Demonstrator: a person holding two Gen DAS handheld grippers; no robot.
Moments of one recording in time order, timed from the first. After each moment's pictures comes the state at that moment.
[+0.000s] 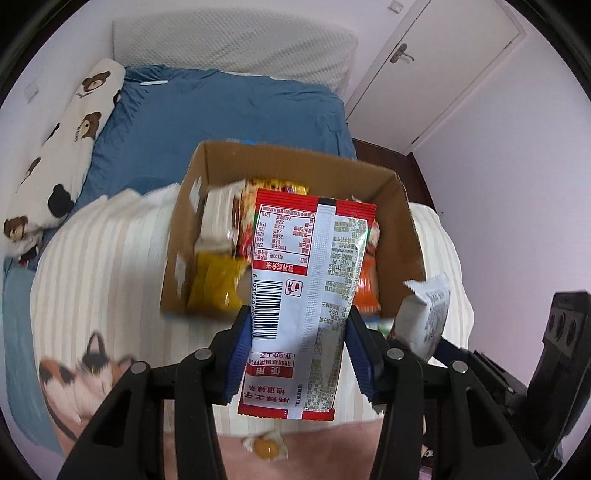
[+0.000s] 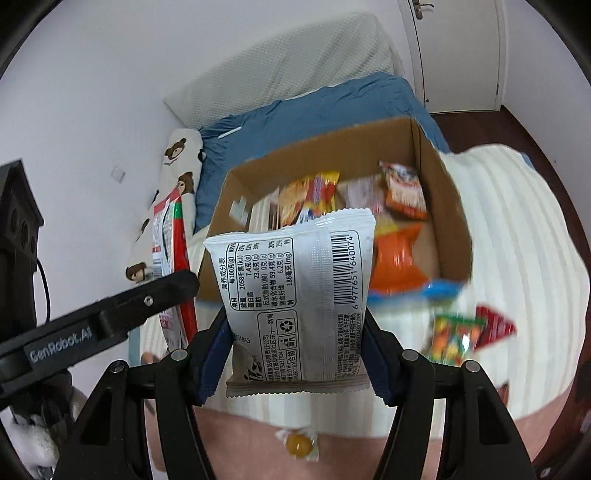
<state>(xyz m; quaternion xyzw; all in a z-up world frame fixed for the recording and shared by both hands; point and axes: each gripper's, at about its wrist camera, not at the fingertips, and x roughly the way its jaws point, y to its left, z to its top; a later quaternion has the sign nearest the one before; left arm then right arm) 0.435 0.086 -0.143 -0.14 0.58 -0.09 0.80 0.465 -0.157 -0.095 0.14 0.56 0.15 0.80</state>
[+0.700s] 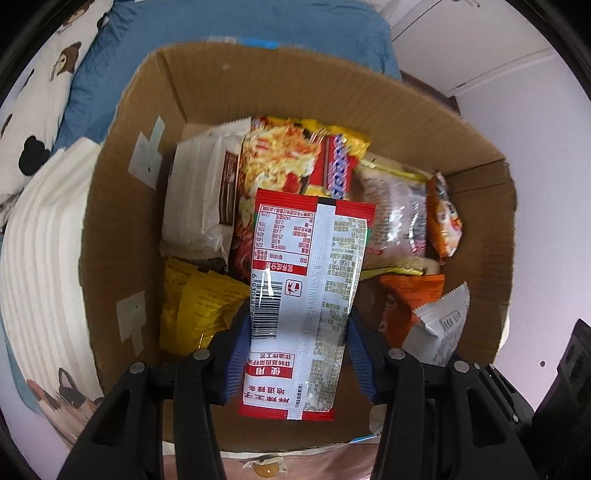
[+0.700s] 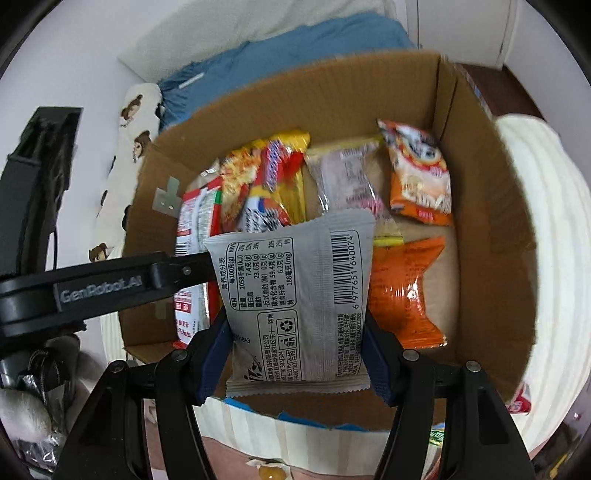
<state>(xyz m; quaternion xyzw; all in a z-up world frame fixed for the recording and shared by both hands) 0.554 0.074 -0.281 -0.15 0.73 -0.07 0.67 0.586 -0.144 -0.207 0.12 0.68 0.12 0.72</state>
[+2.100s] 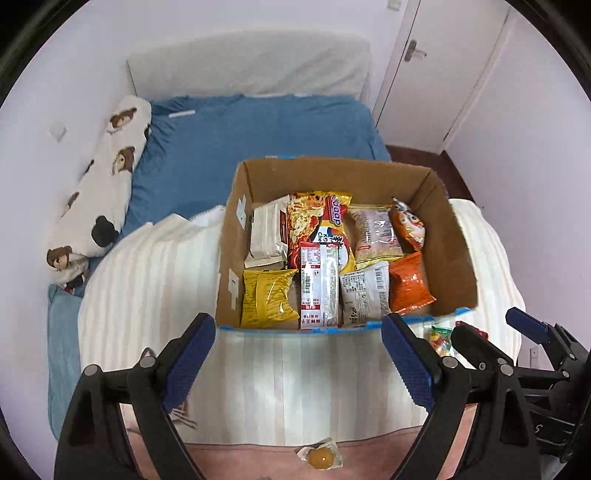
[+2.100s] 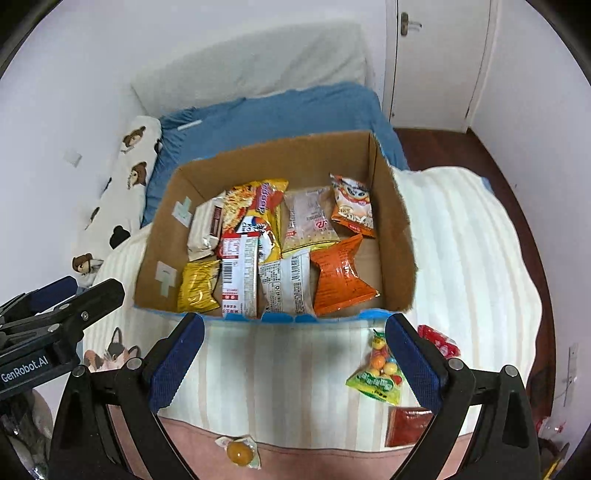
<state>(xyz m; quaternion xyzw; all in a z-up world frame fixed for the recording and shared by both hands) 0.409 0.091 -0.137 -0.04 0.54 -0.03 0.84 0.464 -0.173 -0.081 0.05 0.56 0.08 0.82</state>
